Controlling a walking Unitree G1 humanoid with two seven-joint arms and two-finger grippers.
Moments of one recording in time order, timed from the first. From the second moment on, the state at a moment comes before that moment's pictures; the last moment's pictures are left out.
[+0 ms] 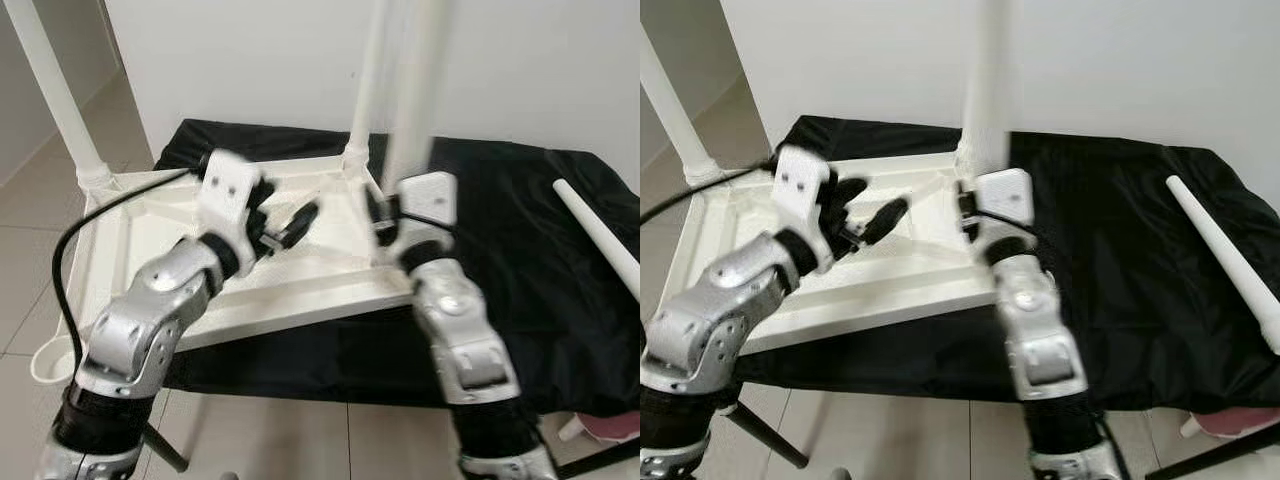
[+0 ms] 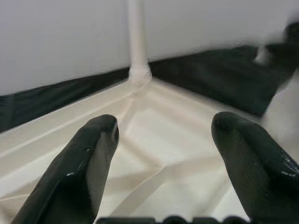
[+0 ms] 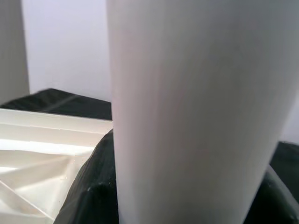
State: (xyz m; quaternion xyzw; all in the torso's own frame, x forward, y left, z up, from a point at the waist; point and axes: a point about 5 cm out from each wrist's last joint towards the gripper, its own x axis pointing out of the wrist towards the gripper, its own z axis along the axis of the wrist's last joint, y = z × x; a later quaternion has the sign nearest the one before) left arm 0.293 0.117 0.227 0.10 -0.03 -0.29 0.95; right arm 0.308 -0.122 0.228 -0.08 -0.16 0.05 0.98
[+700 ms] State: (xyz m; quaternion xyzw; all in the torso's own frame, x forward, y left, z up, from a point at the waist) left arm 0.313 0.030 0.164 0.18 0.08 -0.49 0.85; right arm 0.309 -0.136 0.228 -0.09 -0.15 0.03 0.98
